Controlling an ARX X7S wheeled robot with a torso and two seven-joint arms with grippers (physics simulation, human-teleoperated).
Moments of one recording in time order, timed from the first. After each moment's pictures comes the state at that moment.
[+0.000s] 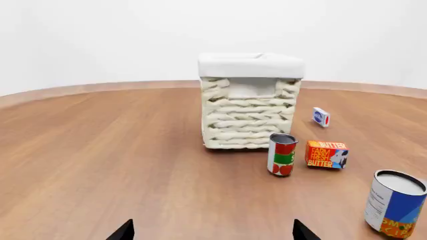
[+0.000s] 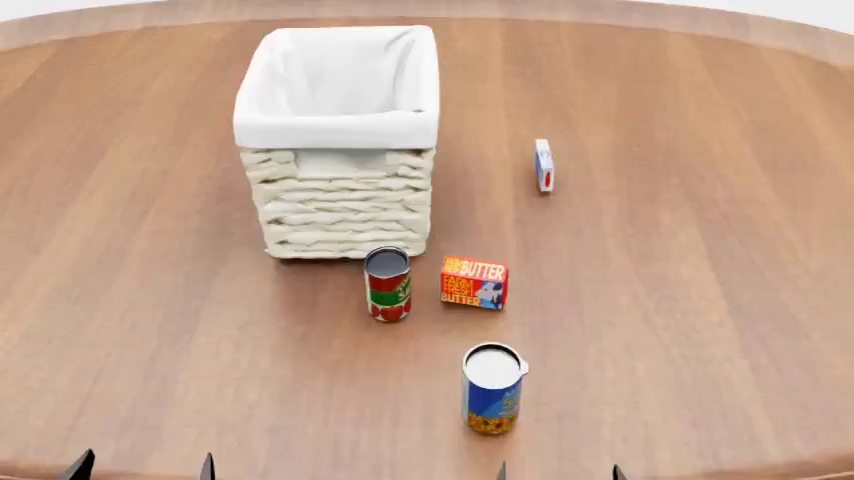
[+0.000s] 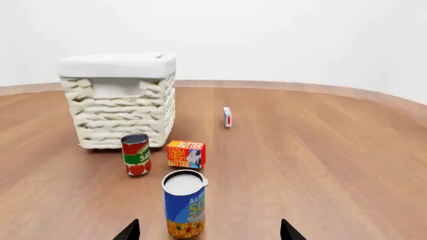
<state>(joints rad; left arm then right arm) 0.00 0.00 0.00 0.00 0.00 0.00 0.00 0.00 0.00 0.00 0.00 0.00 0.00 0.00</state>
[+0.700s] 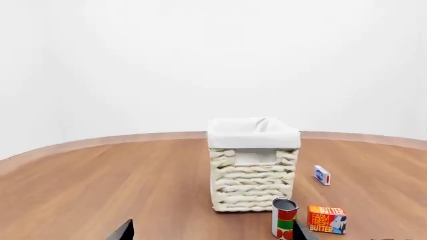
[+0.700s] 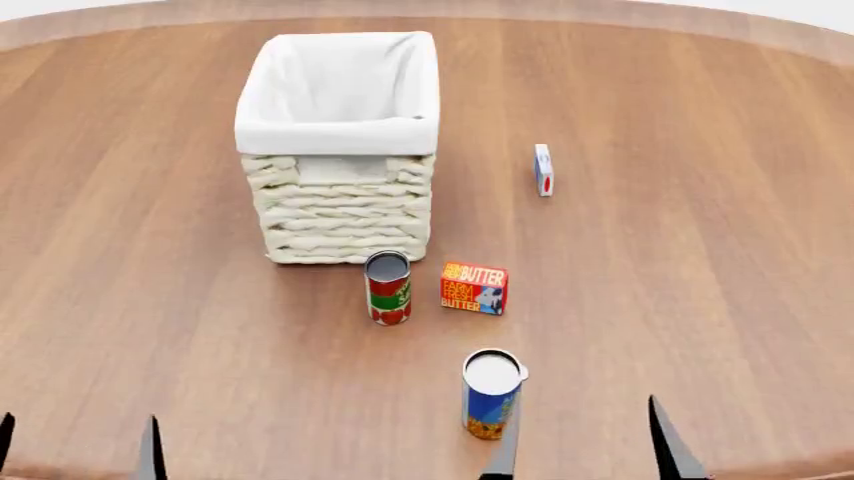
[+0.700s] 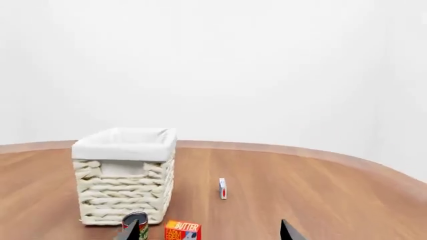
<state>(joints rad) 0.13 -0.09 0.06 0.45 -0.05 -0.14 -0.11 -0.05 0.09 -0.06 -0.42 0.05 0.16 0.09</state>
